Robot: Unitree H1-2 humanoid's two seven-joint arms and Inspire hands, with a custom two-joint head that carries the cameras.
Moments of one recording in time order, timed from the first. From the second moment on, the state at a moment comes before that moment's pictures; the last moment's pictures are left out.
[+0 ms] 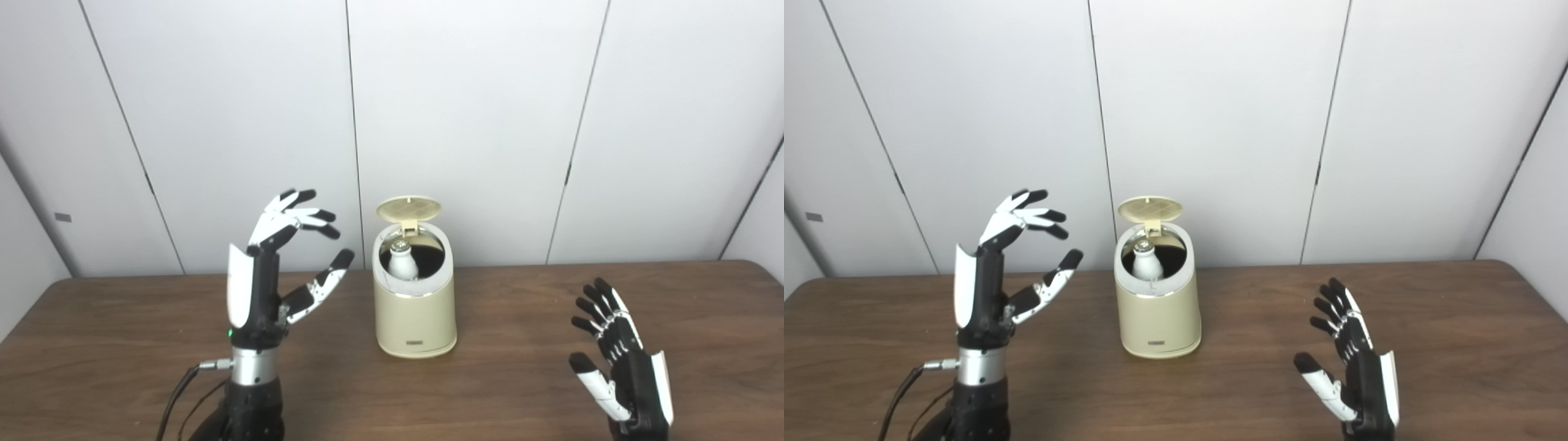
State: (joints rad) left arm -0.41 0.36 -0.42 0.16 0.37 -0.47 0.80; right arm -0.07 -0.08 -0.02 0.05 -0.14 -0.43 -0.23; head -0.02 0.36
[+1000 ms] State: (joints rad) left arm -0.19 0.32 -0.31 0.17 0.21 -0.45 0.56; right arm -0.46 -0.35 0.06 -0.11 -0.50 -0.13 0.01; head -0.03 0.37
